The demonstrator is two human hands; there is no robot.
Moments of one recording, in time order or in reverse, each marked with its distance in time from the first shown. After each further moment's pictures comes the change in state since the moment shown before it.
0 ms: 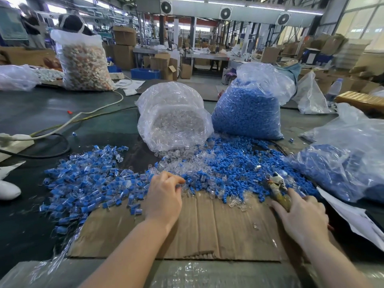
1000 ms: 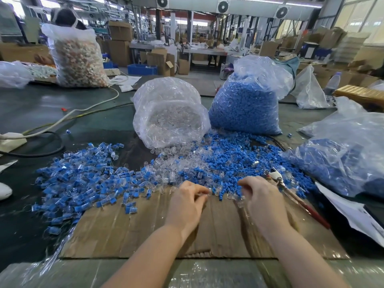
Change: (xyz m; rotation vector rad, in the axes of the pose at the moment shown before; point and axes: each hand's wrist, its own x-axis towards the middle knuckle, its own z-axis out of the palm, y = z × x) left_hand -0.016 0.031 0.026 -0.295 -0.235 0.017; right_hand -0.017 -0.060 -0.008 0.507 0.151 -0.450
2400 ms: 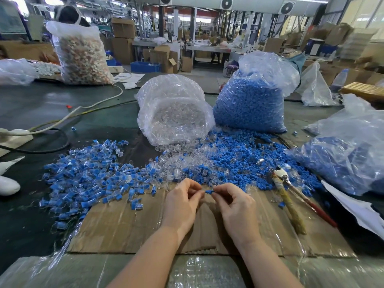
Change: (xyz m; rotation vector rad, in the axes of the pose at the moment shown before) left_hand -0.009 -0.011 -0.008 -0.213 0.086 -0.114; right_hand -0.025 -0.037 0.044 0.472 0.100 -0.006
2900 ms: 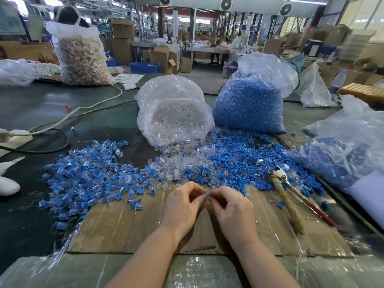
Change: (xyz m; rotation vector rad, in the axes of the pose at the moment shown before) left_hand -0.001 0.001 -0.002 0.013 -0.082 0.016; right_hand -0.003 -0.004 0.001 -0.173 -0.017 -0.132
